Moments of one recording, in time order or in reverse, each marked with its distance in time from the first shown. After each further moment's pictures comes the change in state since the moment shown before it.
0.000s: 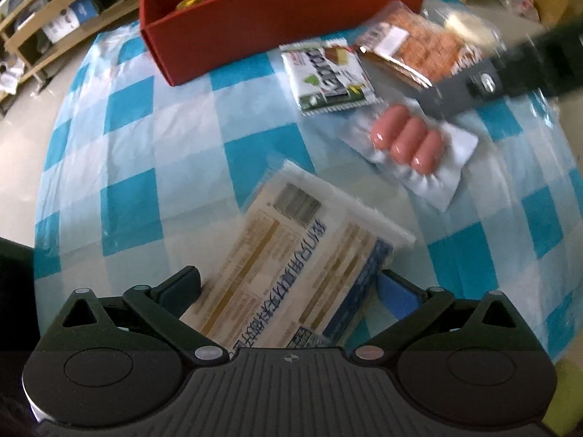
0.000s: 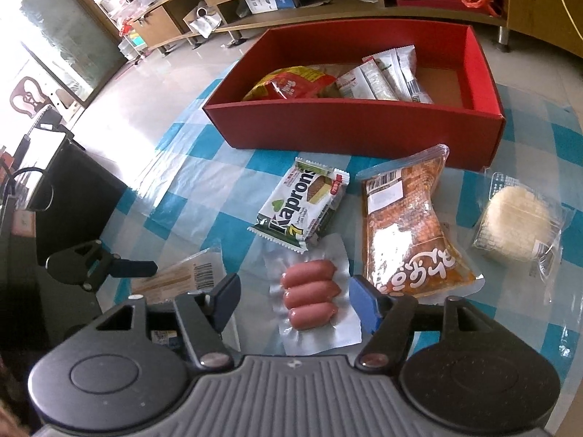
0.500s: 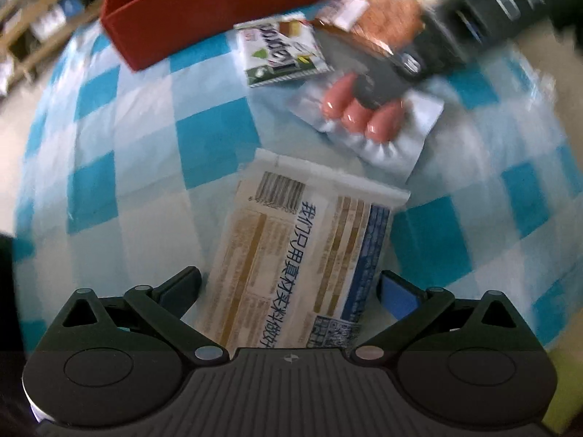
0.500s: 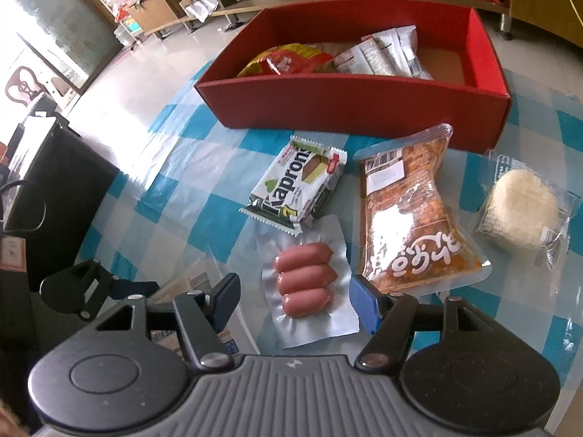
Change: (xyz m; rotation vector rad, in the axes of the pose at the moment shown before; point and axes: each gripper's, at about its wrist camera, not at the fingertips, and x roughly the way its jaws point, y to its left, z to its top) left arm 0.006 -0.040 -0.004 0.046 0.038 0.025; right arm 0.015 0.001 -0.004 -0.015 0.057 -0.013
